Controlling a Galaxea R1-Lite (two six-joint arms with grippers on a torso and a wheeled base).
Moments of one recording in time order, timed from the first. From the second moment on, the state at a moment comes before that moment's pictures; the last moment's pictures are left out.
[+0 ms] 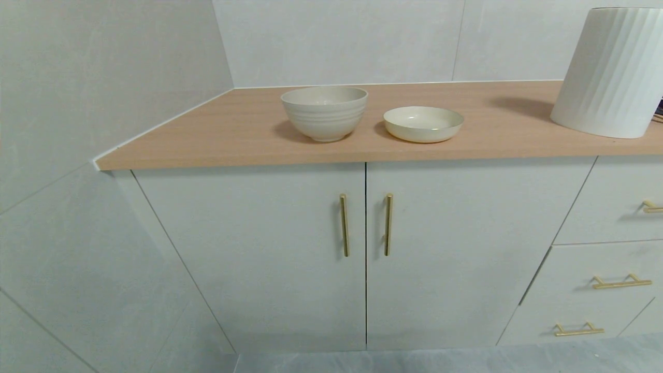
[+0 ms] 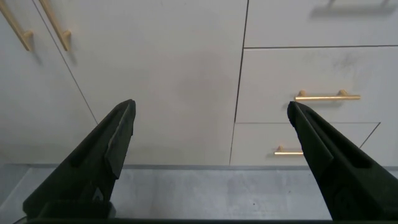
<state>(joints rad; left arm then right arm) 0.00 0.00 0.00 0.00 -0.03 0.01 0.00 0.00 0.00 -0.01 0.03 0.01</state>
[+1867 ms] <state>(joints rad) 0.00 0.00 0.00 0.00 -0.03 0.01 0.50 1.58 -0.83 -0.40 0.32 0.08</state>
